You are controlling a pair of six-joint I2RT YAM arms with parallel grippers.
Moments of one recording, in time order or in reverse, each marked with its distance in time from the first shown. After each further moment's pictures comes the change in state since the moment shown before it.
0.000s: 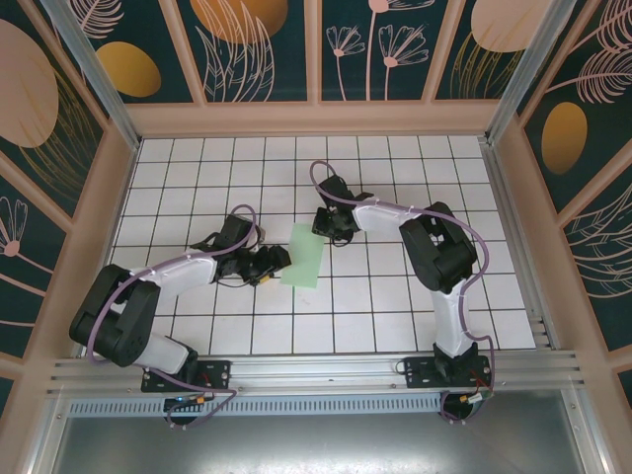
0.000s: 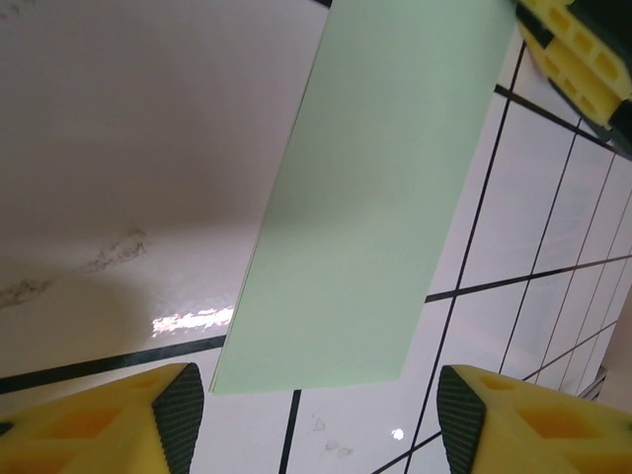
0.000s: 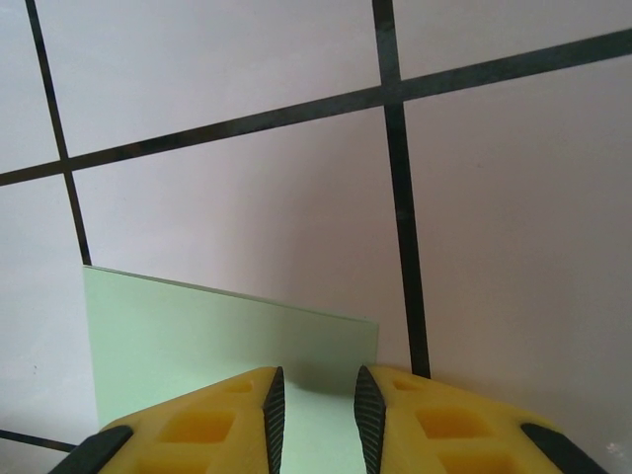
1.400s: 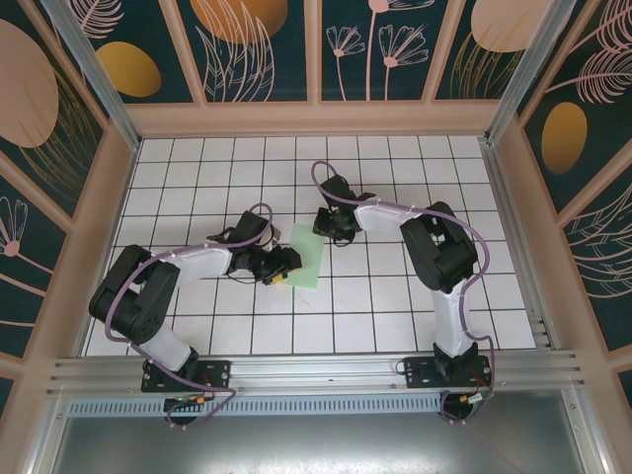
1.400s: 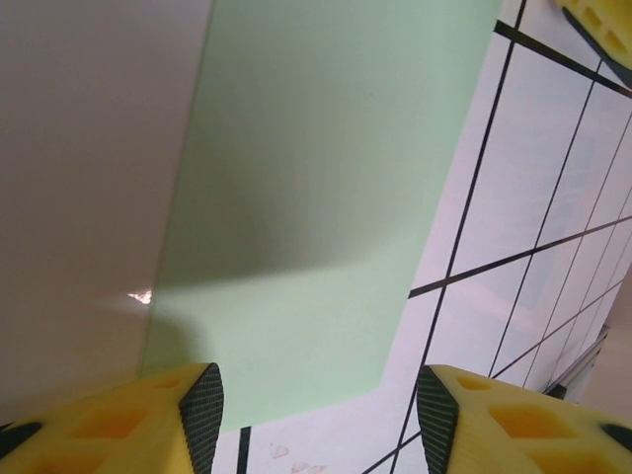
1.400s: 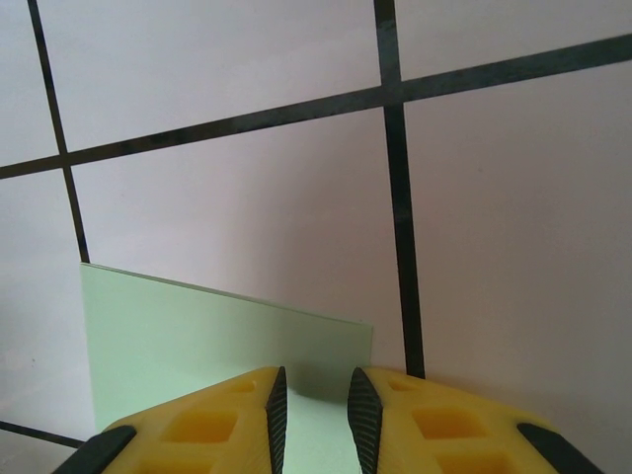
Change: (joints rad) left arm -0.050 0.144 0.095 0.008 0.068 0.016; right arm -0.012 0.000 -0.015 0.020 -0.030 -0.018
